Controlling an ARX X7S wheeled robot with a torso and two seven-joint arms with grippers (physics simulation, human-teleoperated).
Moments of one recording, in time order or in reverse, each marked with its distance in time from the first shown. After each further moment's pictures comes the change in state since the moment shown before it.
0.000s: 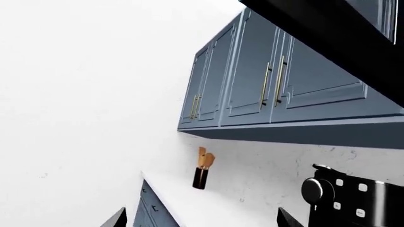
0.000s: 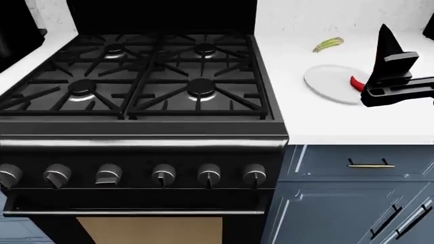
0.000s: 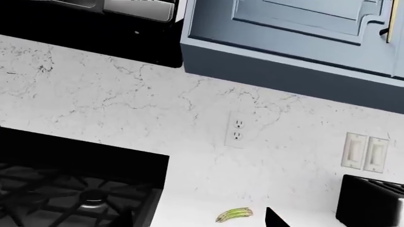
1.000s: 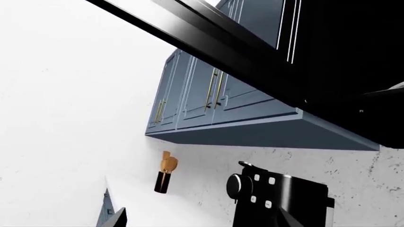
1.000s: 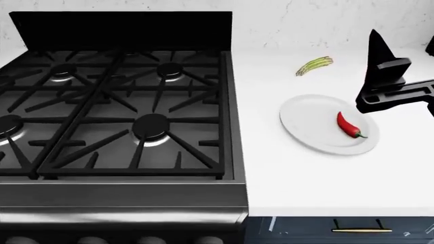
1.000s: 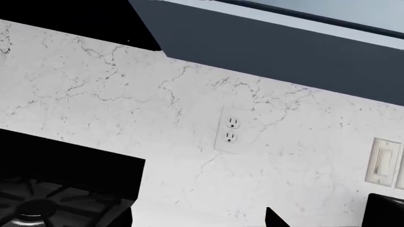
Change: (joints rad) left arm 0.170 -0.084 -0.020 -0.009 0.017 0.186 -0.032; right arm -0.058 0.074 -0.049 0.027 0.040 -0.130 -0.018
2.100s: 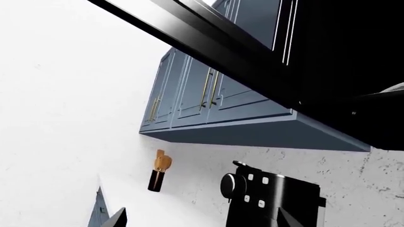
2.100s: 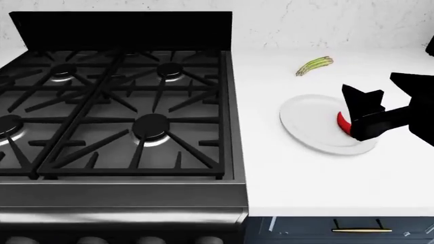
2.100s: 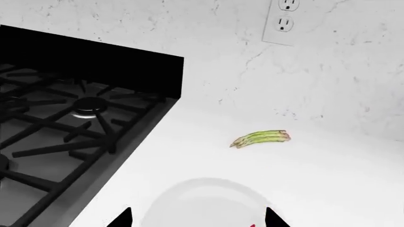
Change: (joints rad) left arm 0.061 -0.019 -0.039 -0.001 -0.026 0.057 -0.005; right arm 0.065 0.146 -0.129 0.374 0.276 0.131 -0.012
